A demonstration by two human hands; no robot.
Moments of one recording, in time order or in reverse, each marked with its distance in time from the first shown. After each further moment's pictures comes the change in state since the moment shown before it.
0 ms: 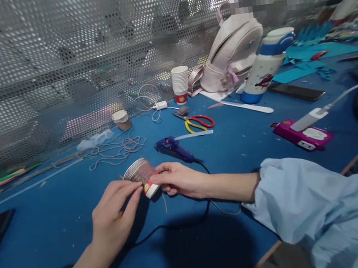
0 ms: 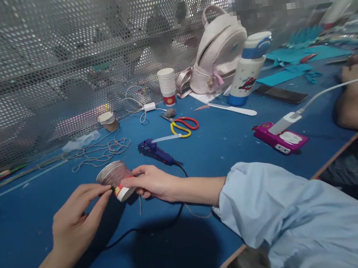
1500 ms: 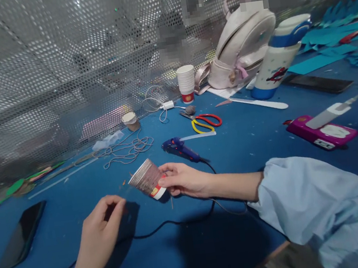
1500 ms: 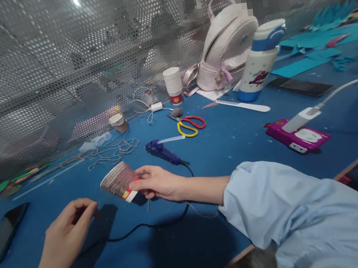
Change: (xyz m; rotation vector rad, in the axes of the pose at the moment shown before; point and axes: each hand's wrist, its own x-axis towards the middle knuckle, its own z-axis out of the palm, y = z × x) left_hand -0.026 -0.008 -0.045 0.119 -0.170 -0.378; right_hand 0.003 0.006 -0.002 0.137 -0.164 -0.052
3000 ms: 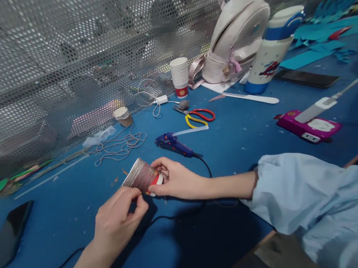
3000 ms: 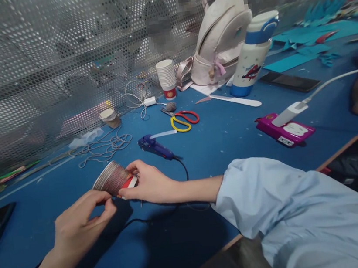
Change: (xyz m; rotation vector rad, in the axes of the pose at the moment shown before) left_hand 0.021 0.041 0.024 0.129 0.132 0.472; right_hand -0.008 0.012 0.007 -0.643 0.177 -0.295
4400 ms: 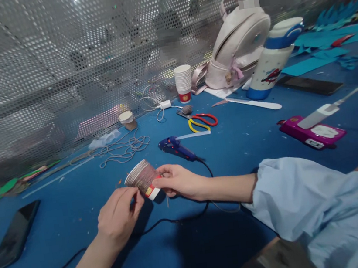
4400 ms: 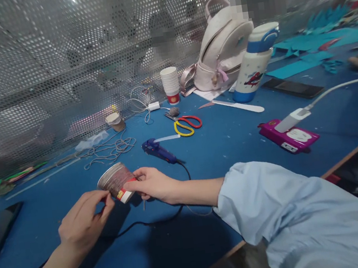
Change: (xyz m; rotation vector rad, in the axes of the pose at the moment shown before) left_hand -0.007 -0.012 0.008 0.232 0.181 0.148; right_hand 0.005 -0.009 0.000 0.492 -0.077 0.290
